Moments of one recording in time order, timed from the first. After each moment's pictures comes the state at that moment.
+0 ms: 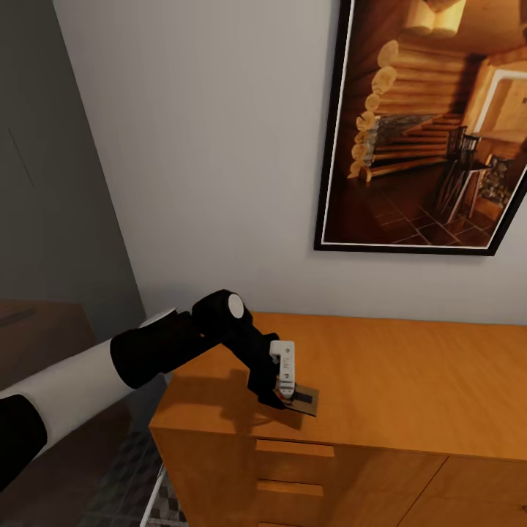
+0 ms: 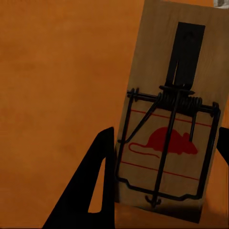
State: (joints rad) left arm -1.19 0.14 -1.10 -1.42 -0.08 0.87 -1.16; right arm -0.07 0.07 0.08 -0.02 -0.05 -0.28 0.16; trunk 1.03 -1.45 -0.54
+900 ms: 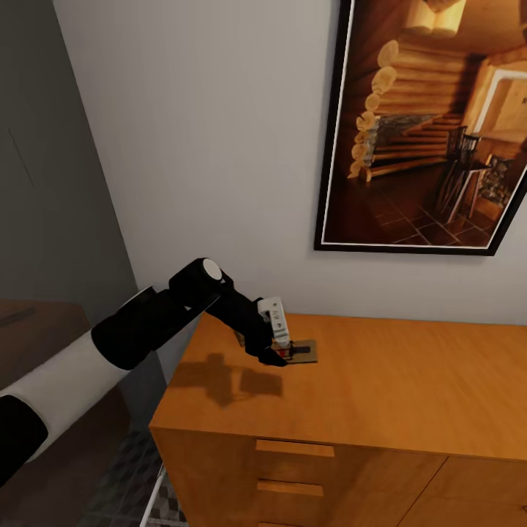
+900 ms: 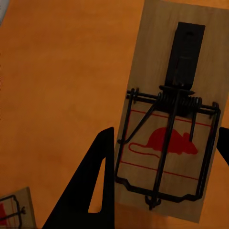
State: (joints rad) left arm -1.19 0.15 -0.87 -1.44 -0.08 0.98 -1.15; right arm -0.07 0.06 0.08 -0.02 -0.04 -0.30 0.16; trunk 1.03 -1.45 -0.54
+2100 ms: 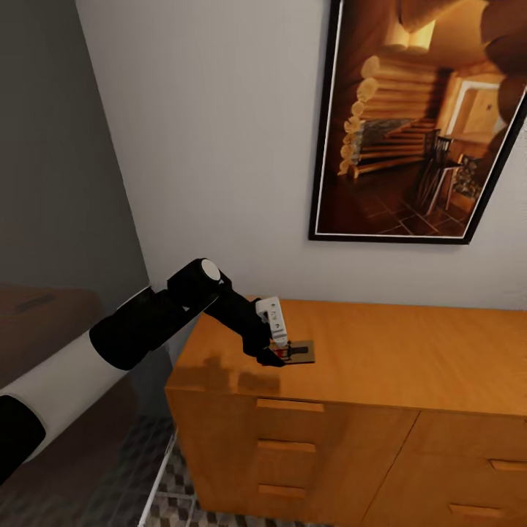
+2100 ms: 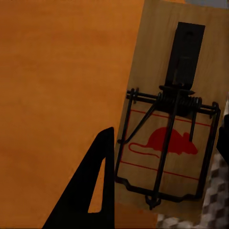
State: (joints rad) left arm -1.19 0.16 -0.88 -1.44 -0.08 0.99 -1.15; right arm -0.07 0.06 0.08 -0.02 -0.04 -0.43 0.16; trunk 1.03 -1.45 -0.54
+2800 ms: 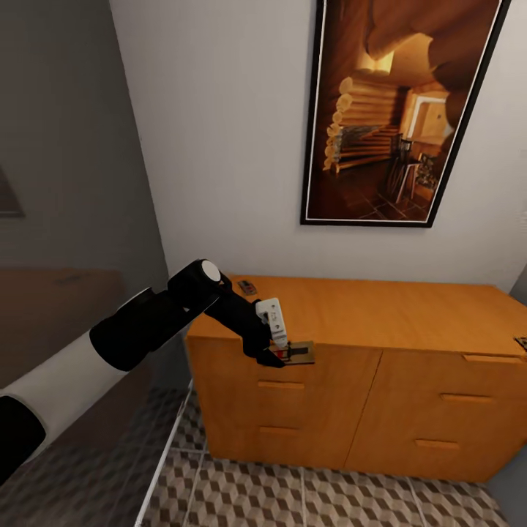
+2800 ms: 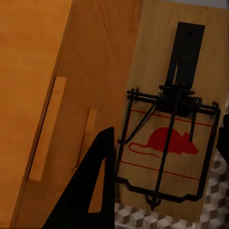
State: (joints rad) left arm -1.19 0.16 -0.88 -1.44 -0.08 0.99 -1.15; right arm -0.07 0.06 0.08 -0.02 -0.04 -0.43 0.15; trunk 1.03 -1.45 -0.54
